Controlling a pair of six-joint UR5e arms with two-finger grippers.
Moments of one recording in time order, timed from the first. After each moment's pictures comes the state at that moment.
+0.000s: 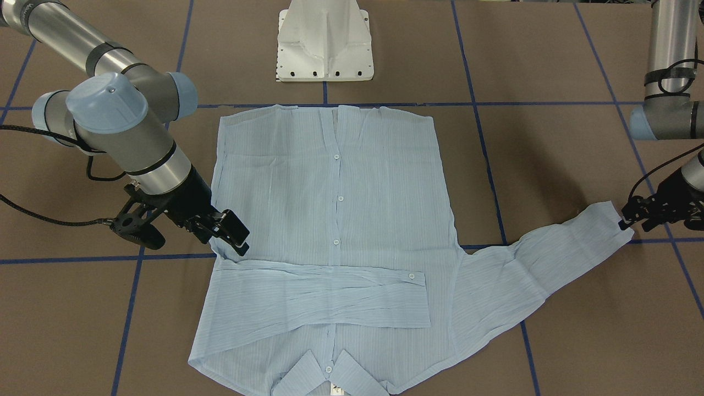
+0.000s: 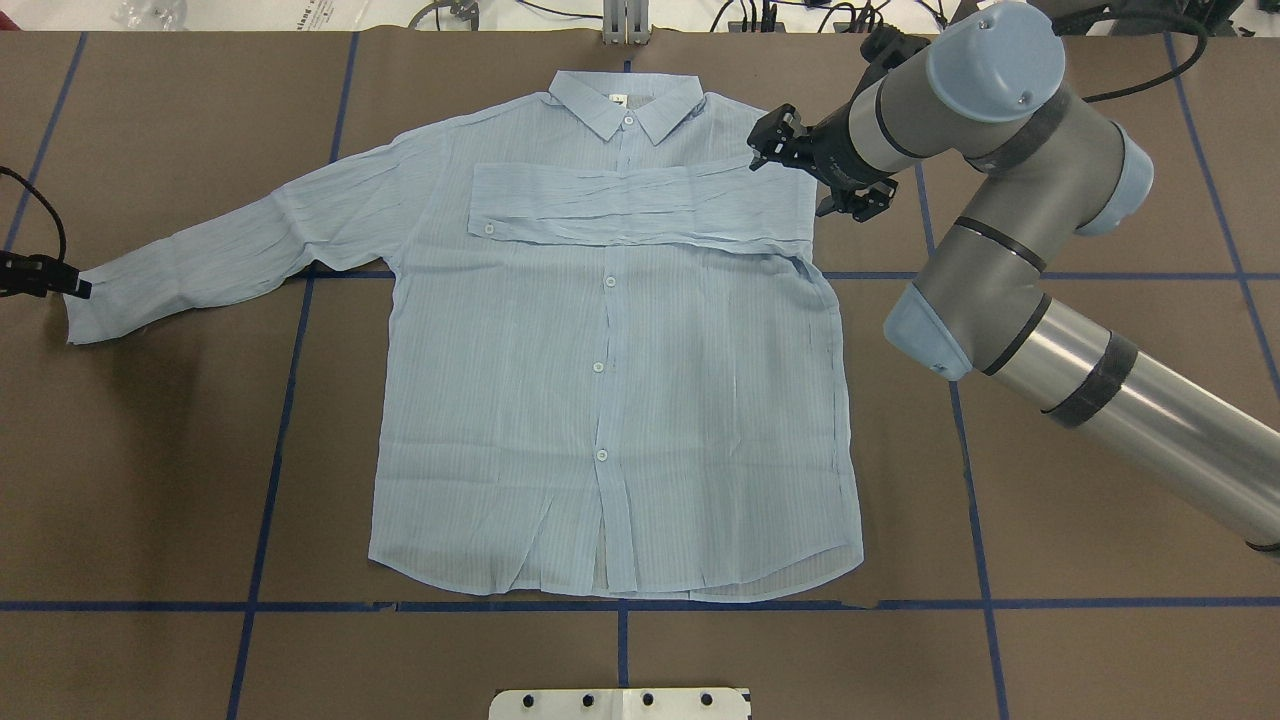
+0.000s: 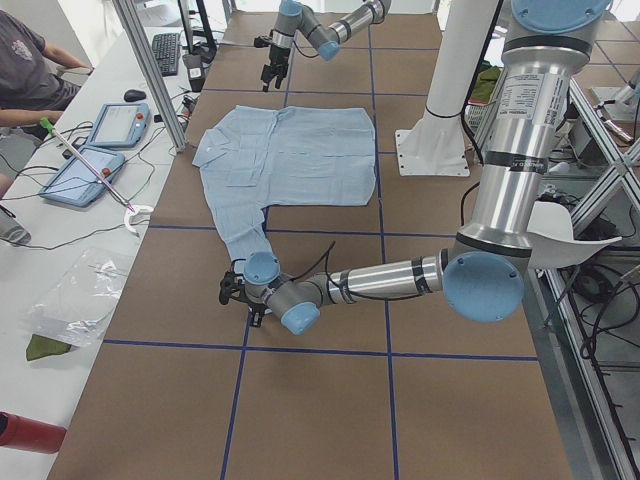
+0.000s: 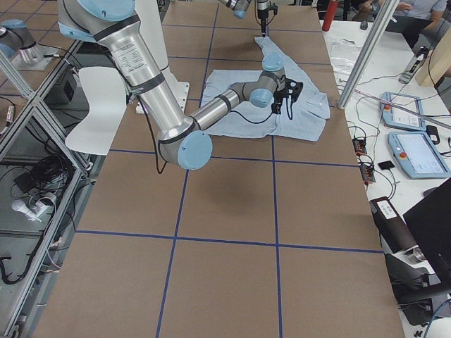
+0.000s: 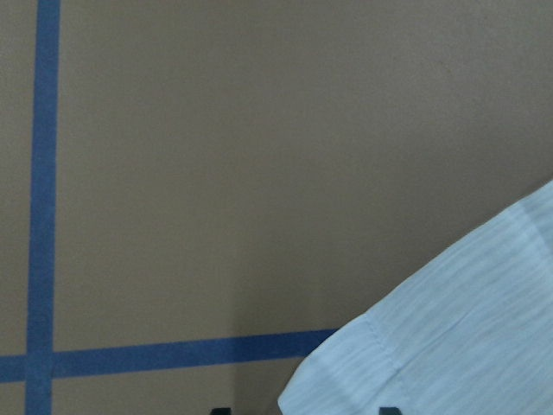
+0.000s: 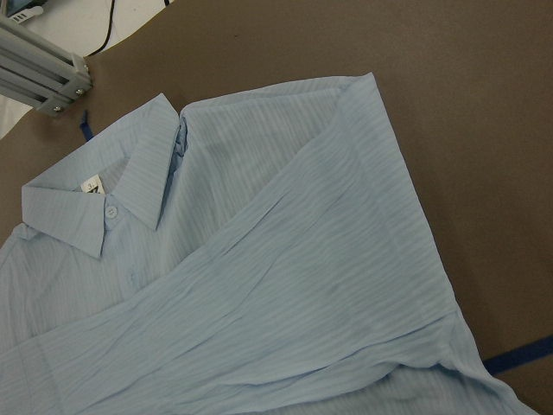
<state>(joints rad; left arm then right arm) -1.16 -1.74 -1.12 -2.52 -2.25 -0.66 0.83 -0.98 1.52 -1.08 1.98 1.59</state>
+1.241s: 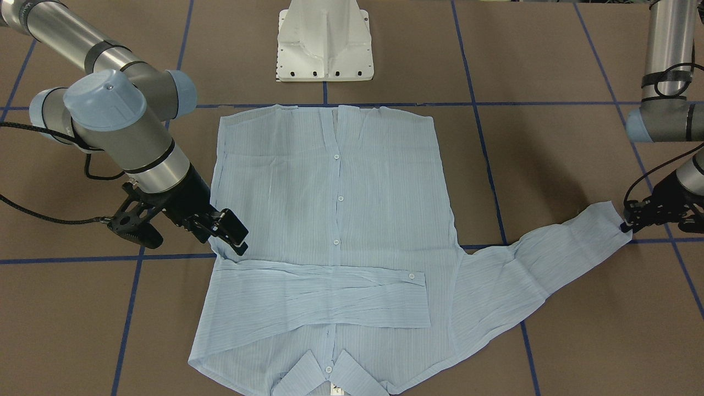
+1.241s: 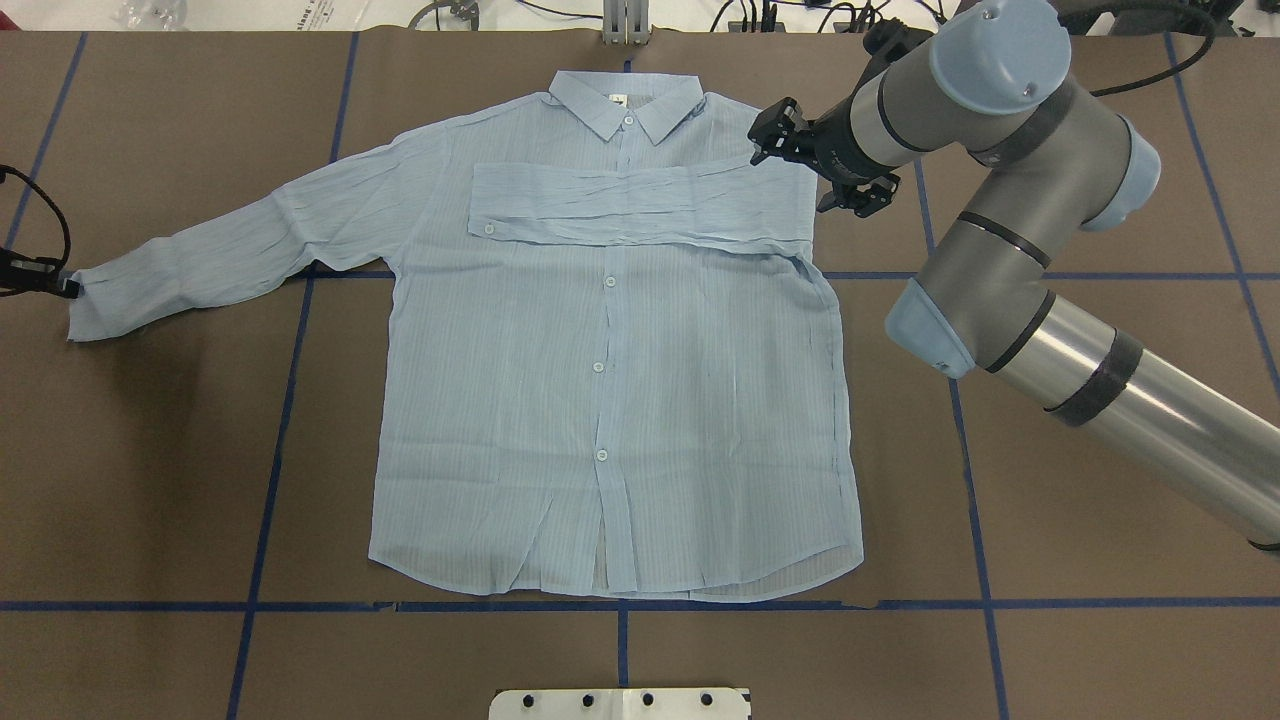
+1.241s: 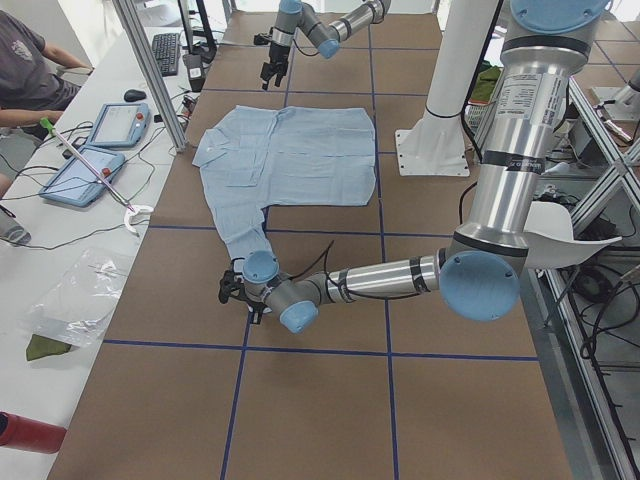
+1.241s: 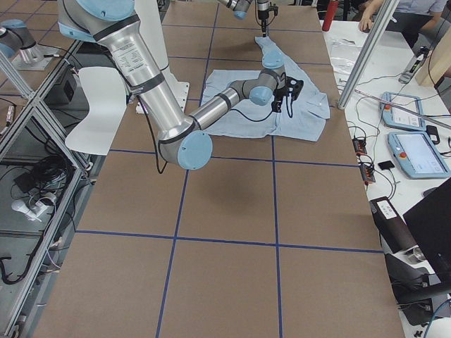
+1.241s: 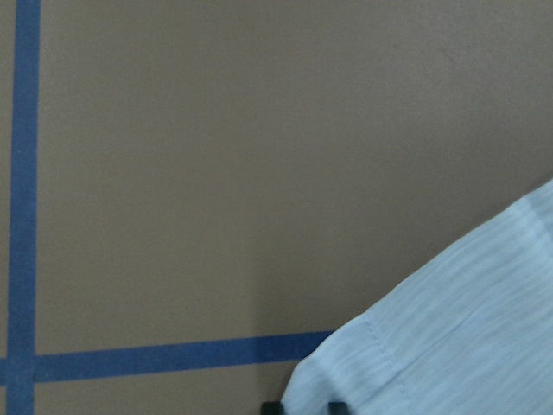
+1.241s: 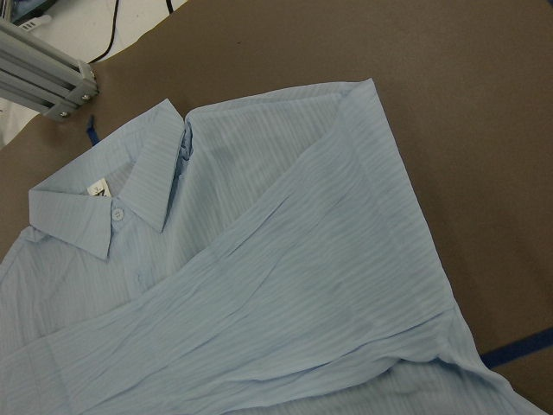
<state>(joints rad) -1.15 -1.74 -1.12 -2.52 -2.25 -0.67 0.84 -0.98 1.55 -1.12 1.98 1.59</state>
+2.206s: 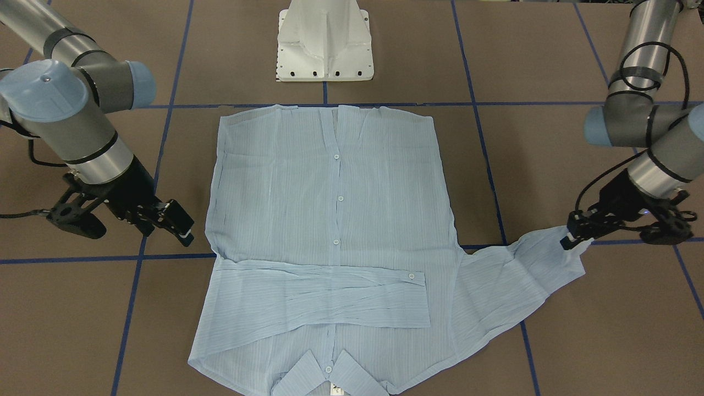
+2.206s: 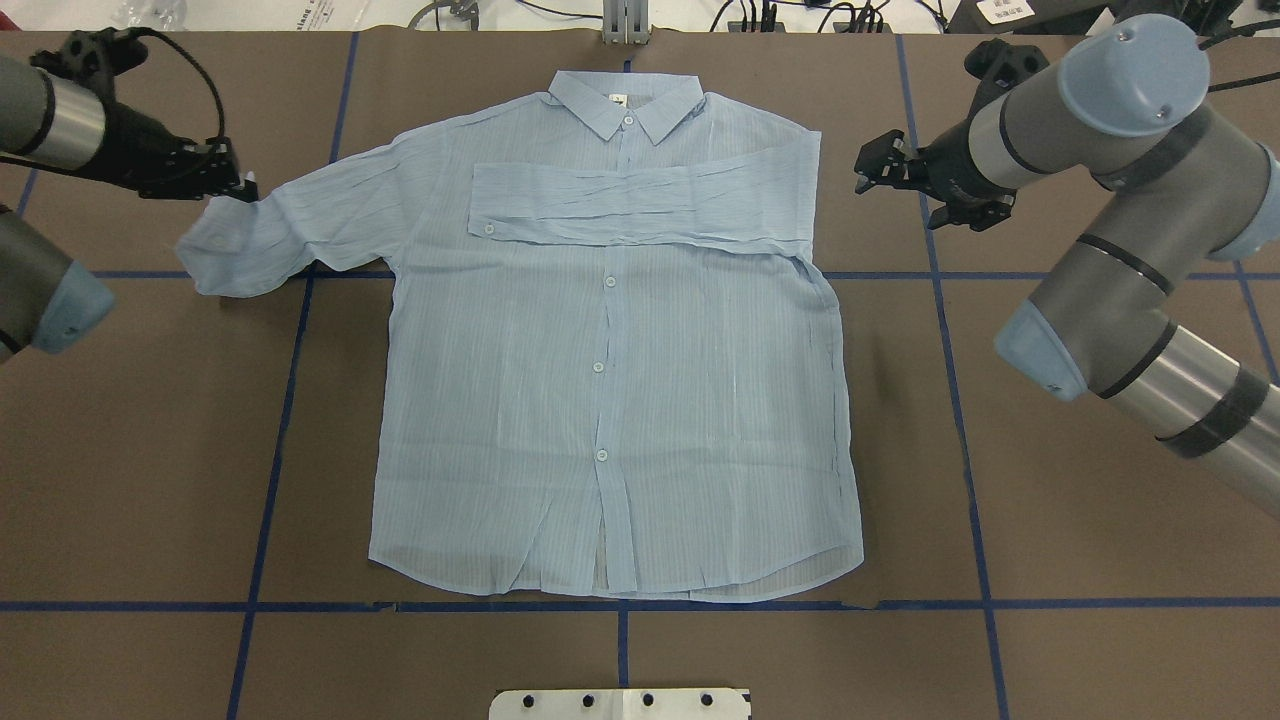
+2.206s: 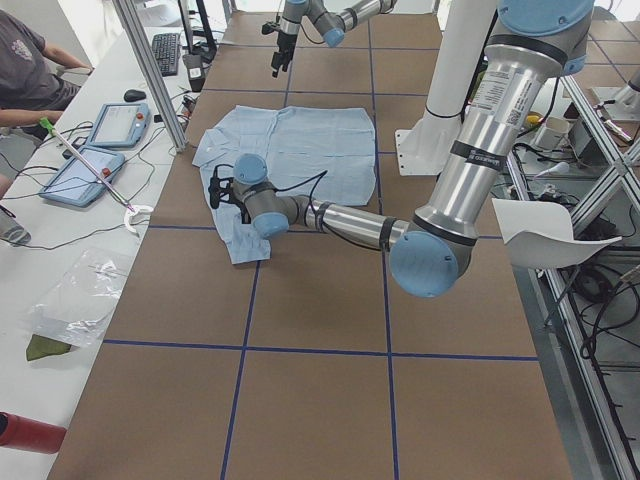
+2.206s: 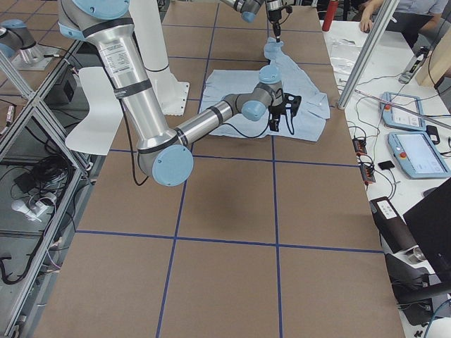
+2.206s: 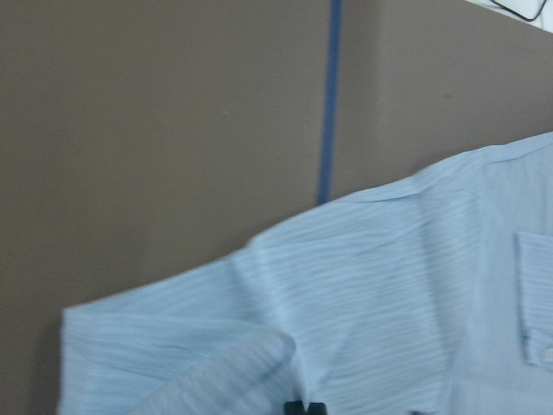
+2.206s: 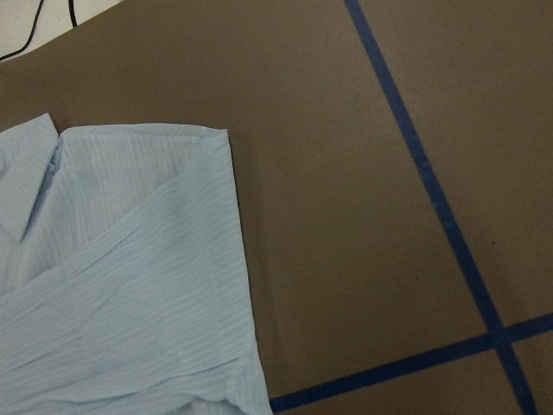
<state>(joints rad) -1.03 -1.98 -1.39 -2.41 -2.25 -1.27 0.92 -1.19 1.66 -1.15 2.01 1.35</state>
